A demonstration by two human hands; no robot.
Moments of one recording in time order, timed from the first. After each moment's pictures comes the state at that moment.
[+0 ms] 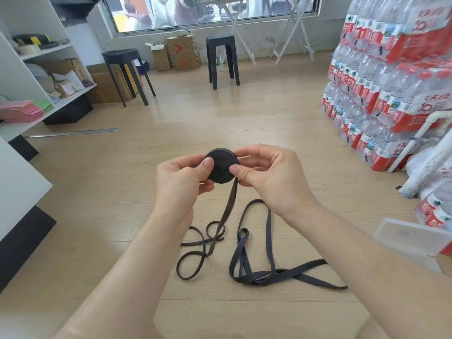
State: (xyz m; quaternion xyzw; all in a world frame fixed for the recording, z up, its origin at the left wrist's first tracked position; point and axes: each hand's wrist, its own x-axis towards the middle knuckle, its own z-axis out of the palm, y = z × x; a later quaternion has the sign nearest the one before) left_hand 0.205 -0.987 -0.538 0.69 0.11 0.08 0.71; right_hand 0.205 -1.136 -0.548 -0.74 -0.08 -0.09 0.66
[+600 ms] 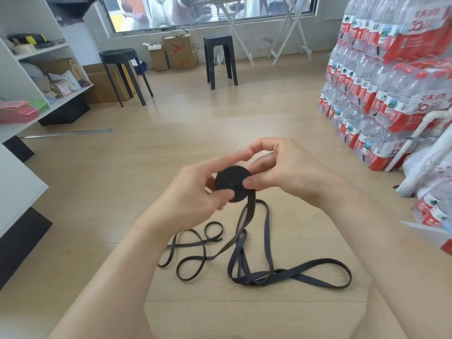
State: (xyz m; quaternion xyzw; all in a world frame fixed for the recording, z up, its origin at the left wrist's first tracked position) left_hand 0.197 -0.978 -0.527 0.89 -0.19 -0.02 0.42; right_hand 0.220 -1.170 -0.528 -0.79 -0.12 0.09 0.60
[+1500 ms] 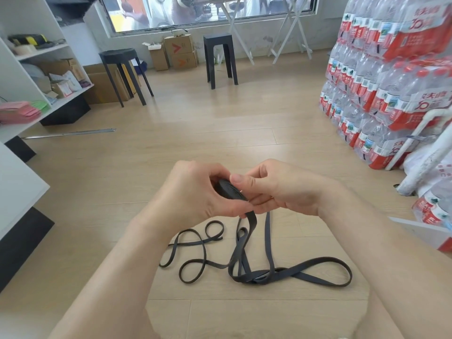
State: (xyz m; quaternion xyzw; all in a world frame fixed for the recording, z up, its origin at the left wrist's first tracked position) left_hand 0.192 -0.981 -0.524 0.92 -0.15 0.01 0.36; right_hand 0.211 -1.163 -0.534 -0.76 -0.15 0.28 0.56
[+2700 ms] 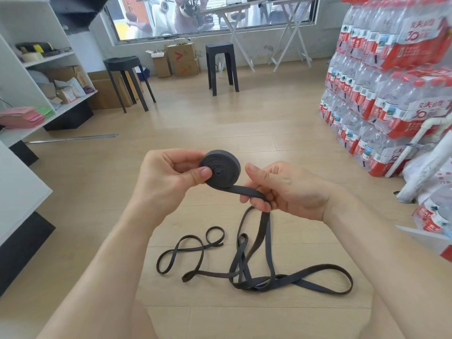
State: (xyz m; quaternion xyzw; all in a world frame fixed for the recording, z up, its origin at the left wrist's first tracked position) left_hand 0.201 -0.960 -0.513 0.77 -0.11 0.10 0.62; right_hand 0.213 -1.171 -0.537 -0.71 -0.16 0.25 0.64
